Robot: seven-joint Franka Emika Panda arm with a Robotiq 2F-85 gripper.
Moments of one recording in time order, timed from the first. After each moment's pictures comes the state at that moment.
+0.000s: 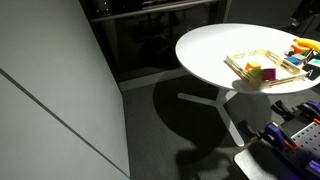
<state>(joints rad) -0.24 -0.40 -0.15 -2.56 -0.01 2.13 0.07</state>
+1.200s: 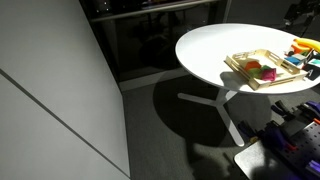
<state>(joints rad) -0.26 0.06 -0.25 -2.16 -0.05 2.11 -0.22</state>
